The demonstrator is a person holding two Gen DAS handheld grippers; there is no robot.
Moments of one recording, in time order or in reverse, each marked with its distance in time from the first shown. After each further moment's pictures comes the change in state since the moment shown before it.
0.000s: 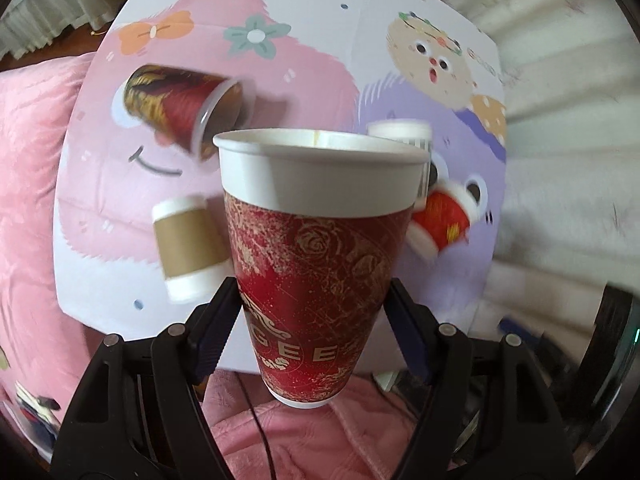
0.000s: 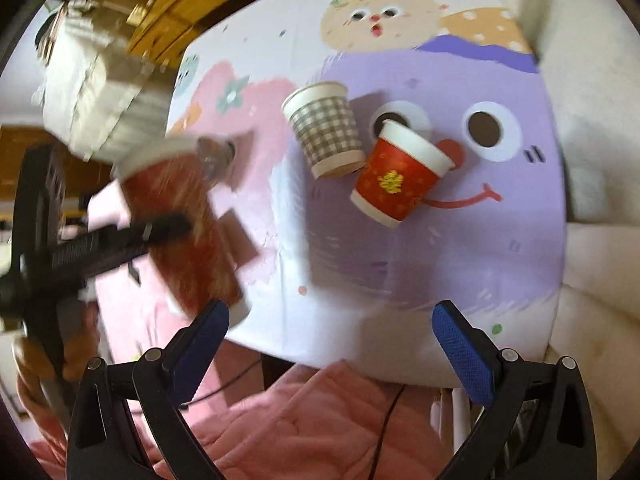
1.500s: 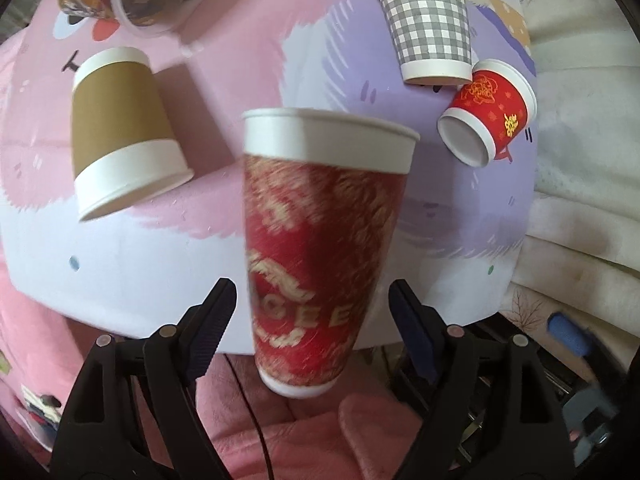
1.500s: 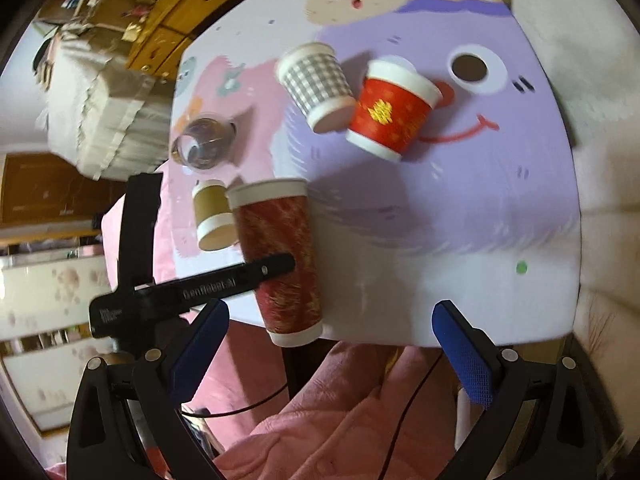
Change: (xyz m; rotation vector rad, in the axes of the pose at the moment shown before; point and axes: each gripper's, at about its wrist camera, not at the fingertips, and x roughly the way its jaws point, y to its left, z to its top) left arm 0.098 0.003 -0.059 0.032 0.174 0.026; right arm 0.013 -0.015 -0.046 0.027 0.040 0.115
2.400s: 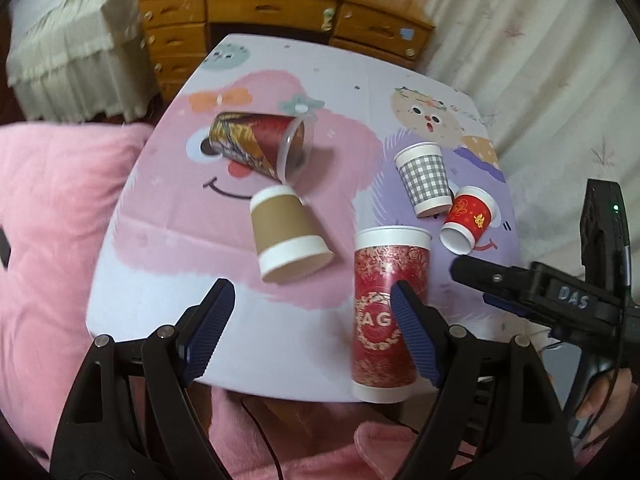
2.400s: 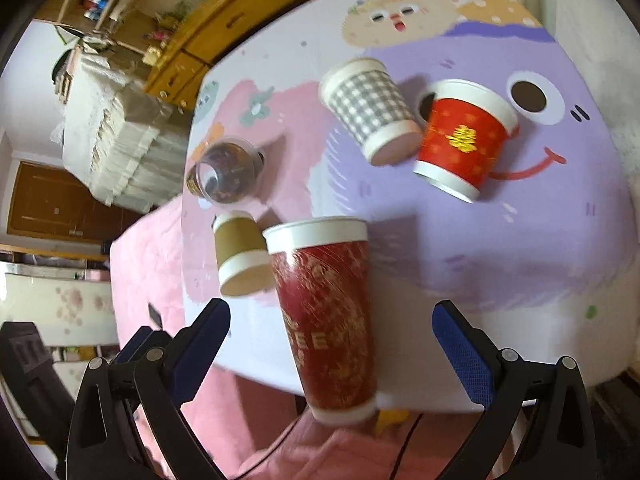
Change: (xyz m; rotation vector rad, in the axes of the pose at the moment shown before) left arm -0.117 0.072 -0.089 0.070 -0.655 0.063; right arm 0.064 0.054 -0.013 -0.005 -0.242 0.027
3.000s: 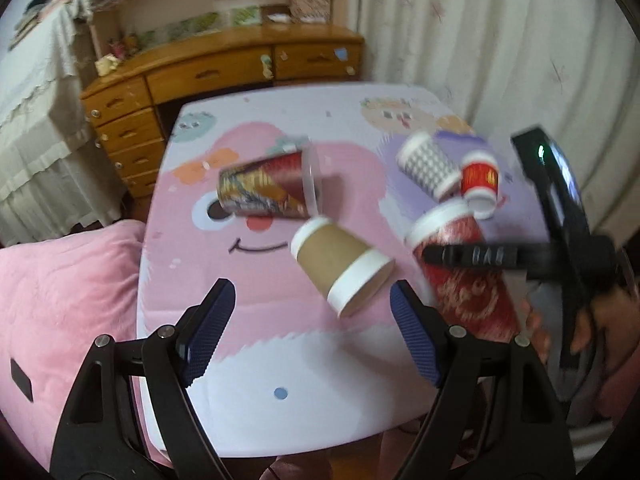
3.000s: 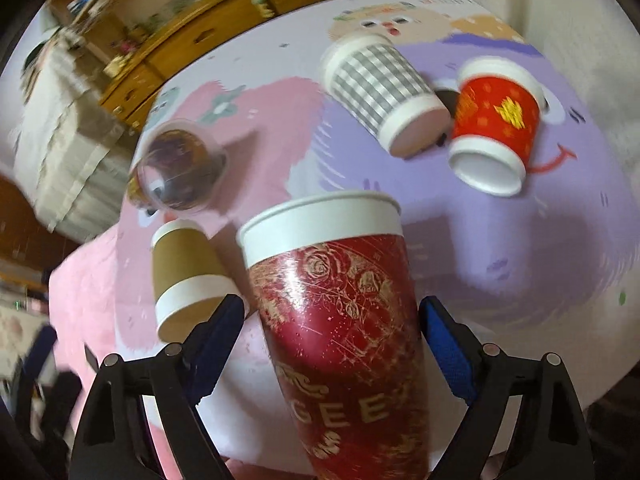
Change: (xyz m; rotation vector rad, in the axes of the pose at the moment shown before) left arm 0.019 0.062 -0.014 0.363 -0.168 -0.057; right arm 0.083 0.040 -0.026 0.060 -0.136 -0.238
